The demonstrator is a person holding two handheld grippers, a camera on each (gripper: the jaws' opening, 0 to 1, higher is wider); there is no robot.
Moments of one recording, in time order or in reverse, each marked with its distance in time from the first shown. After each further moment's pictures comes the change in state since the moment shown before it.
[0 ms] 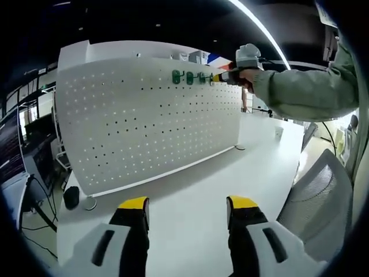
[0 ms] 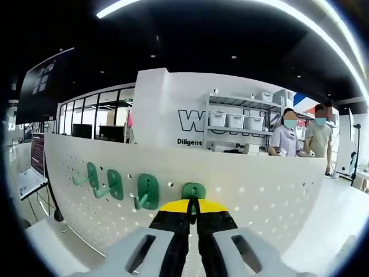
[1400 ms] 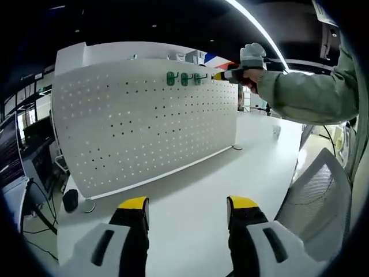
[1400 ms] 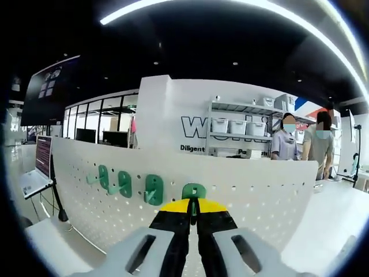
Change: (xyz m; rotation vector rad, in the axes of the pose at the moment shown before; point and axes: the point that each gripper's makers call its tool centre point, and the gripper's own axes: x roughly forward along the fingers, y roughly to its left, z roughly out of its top) left arm 0.000 -0.008 0.005 0.015 0.003 -0.013; right arm -0.020 -0.002 0.006 -0.003 -0.044 0.023
